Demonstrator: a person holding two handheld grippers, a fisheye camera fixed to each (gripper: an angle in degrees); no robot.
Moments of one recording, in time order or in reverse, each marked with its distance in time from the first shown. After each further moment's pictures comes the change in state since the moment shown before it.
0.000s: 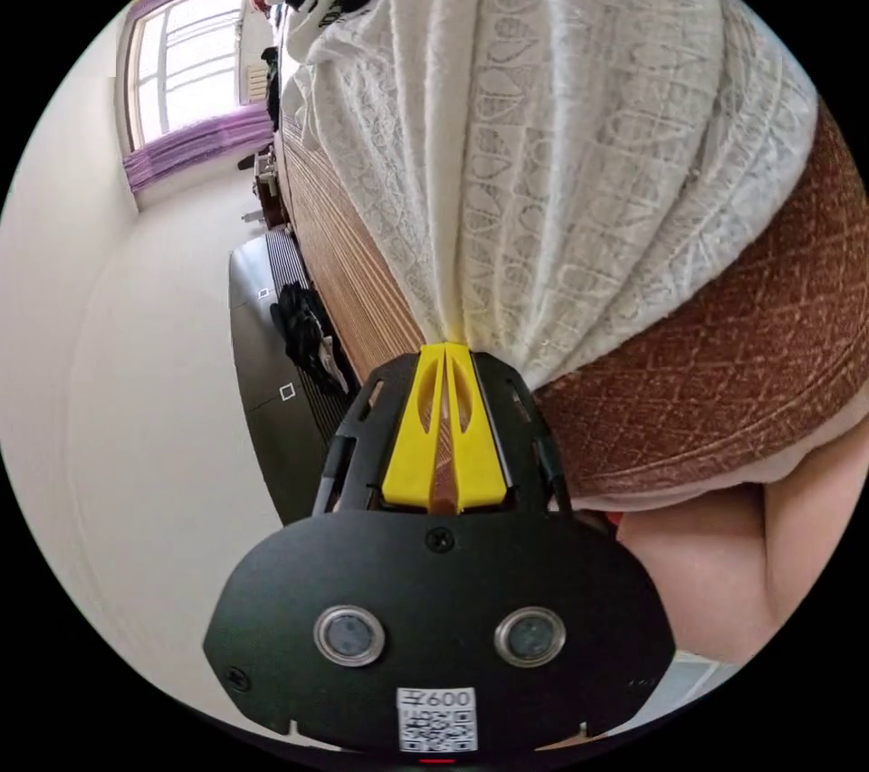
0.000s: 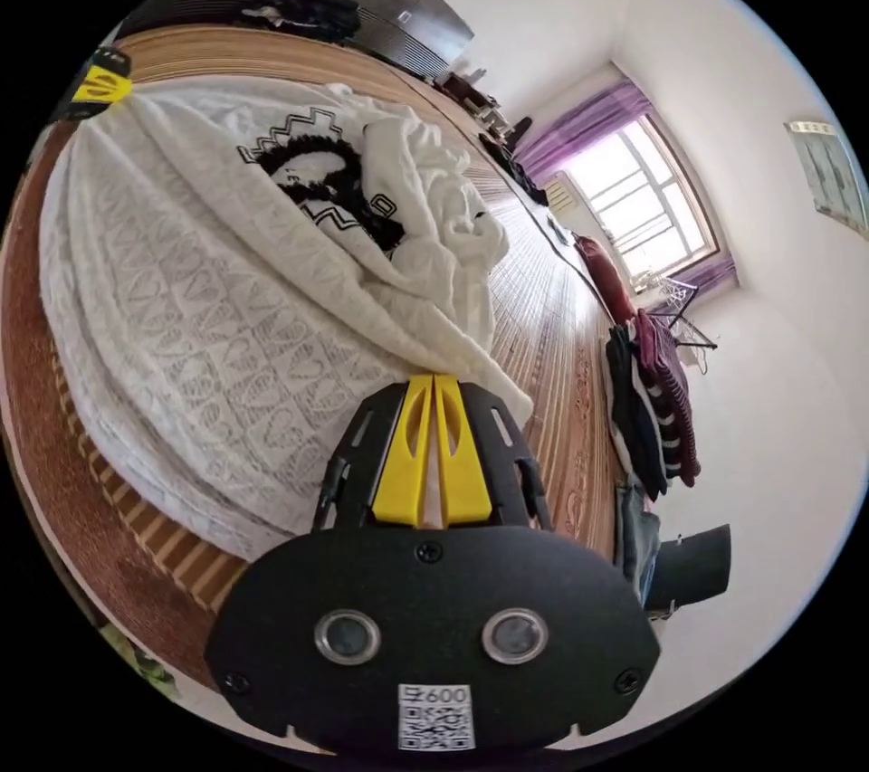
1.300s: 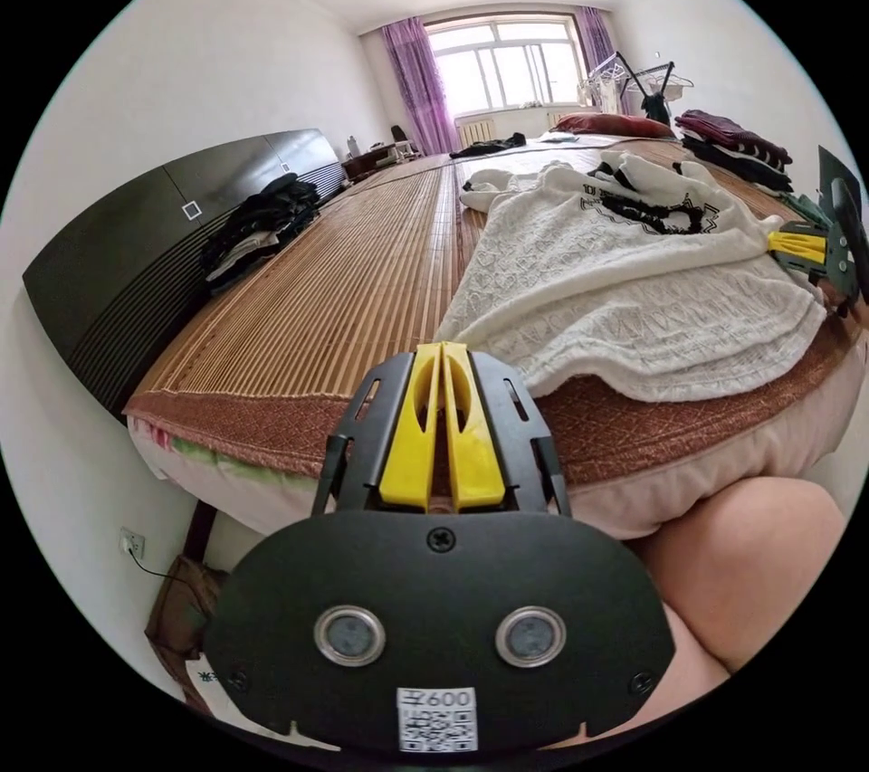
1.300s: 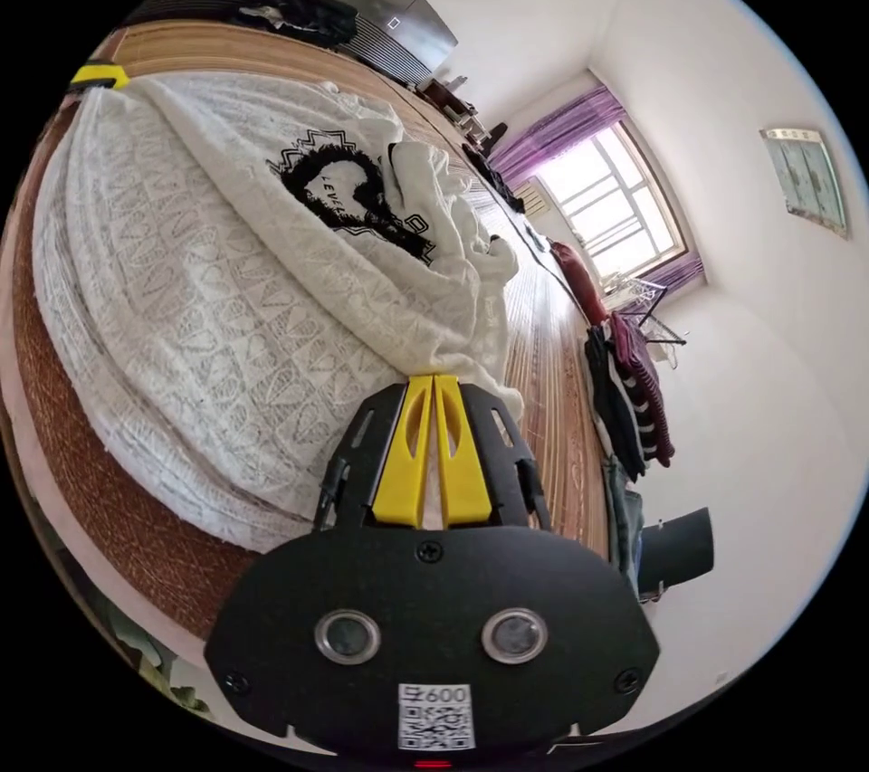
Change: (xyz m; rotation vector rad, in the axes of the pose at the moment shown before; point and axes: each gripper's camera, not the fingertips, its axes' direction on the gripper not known) left arm 0.167 0.194 0.243 0.525 0.515 -1.055; right arm -0.143 0.119 0.210 0.015 0.295 -0.077
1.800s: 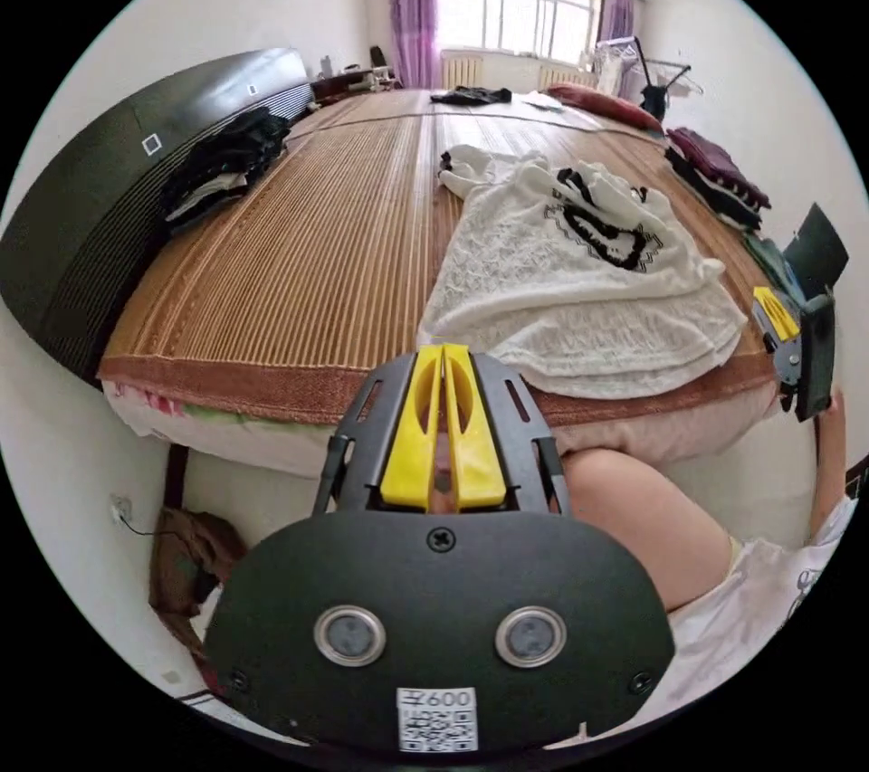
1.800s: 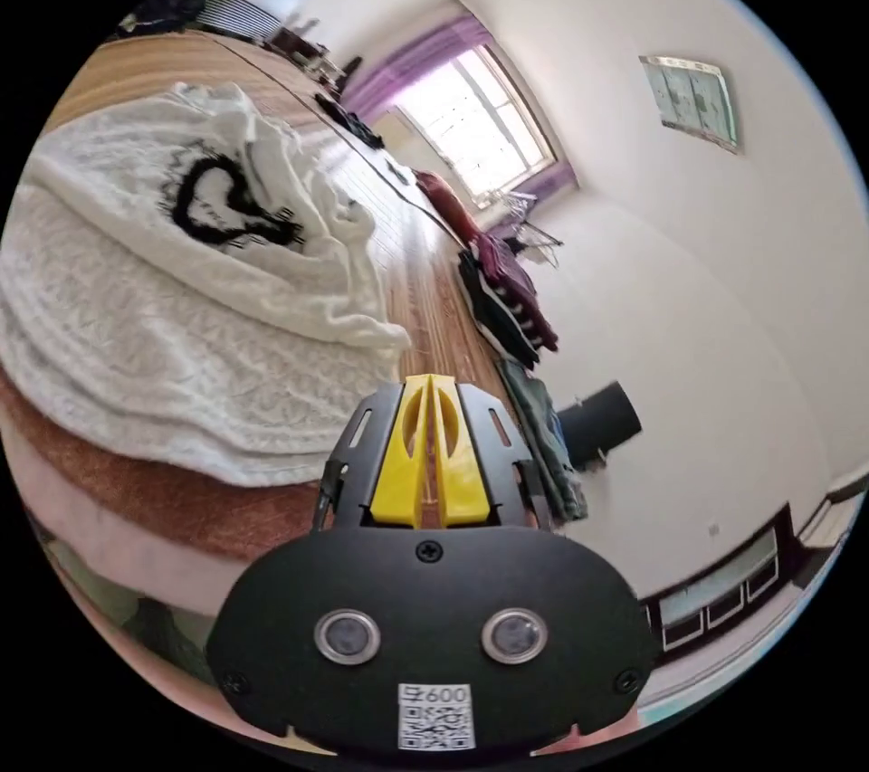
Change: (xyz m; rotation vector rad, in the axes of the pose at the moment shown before) left arm -0.079 -0.058 -0.030 -0.278 0.191 -0.010; right arm -0.002 0.002 -0.062 -0.201 0.219 0.286
